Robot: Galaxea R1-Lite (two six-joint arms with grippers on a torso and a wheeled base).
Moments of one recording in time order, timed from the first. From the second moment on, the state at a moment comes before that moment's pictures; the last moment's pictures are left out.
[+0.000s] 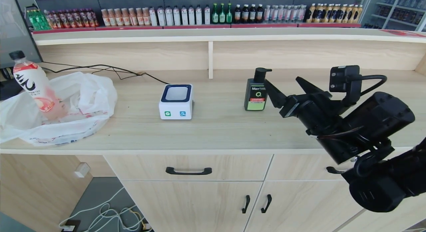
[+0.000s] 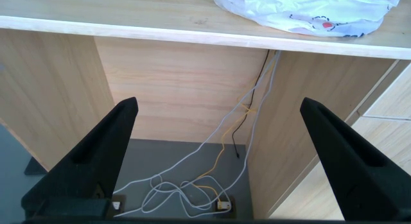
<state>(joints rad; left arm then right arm) 0.00 0.00 0.00 0.00 0.00 0.00 0.19 2.17 -1.04 -1.57 0.81 -0.80</state>
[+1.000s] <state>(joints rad) 0.00 0.00 0.00 0.00 0.00 0.00 0.33 1.87 -0.68 -1.57 0.29 -0.47</state>
